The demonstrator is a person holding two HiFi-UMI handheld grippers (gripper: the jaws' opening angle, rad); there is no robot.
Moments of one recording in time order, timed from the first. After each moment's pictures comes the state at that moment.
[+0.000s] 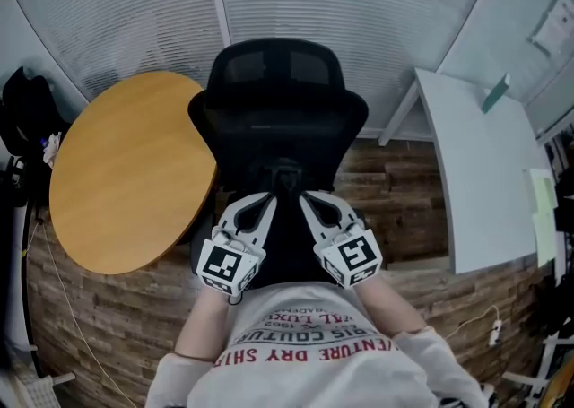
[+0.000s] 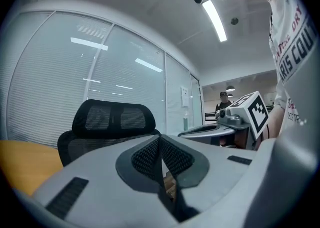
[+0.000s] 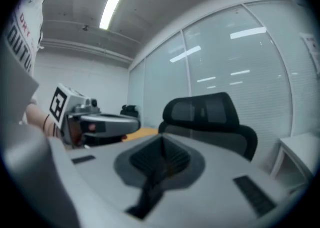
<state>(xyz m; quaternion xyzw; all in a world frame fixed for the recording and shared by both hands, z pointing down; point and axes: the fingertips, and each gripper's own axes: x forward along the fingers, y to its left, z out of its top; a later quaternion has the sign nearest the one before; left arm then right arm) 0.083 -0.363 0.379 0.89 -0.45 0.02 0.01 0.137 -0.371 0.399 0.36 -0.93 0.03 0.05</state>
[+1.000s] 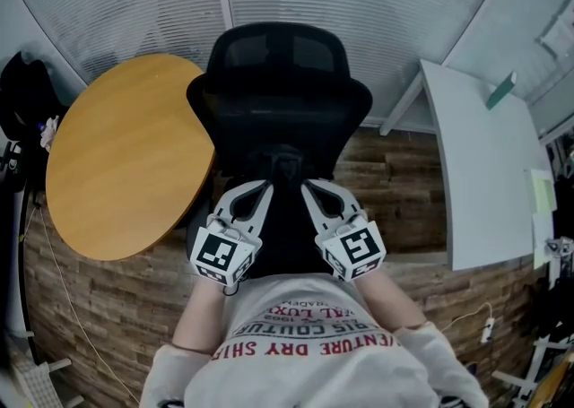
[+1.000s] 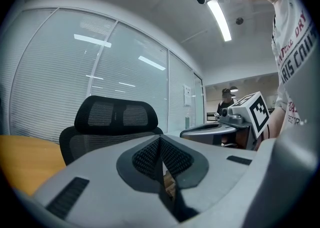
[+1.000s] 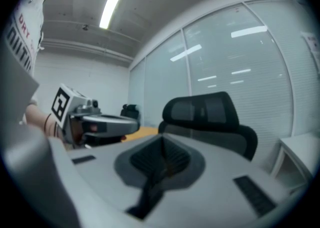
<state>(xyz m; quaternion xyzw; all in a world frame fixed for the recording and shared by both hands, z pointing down) 0.081 -0.369 0.382 0.89 -0.46 0.02 0.03 0.142 -0.376 0.397 0.36 -0.93 0.03 0.06</state>
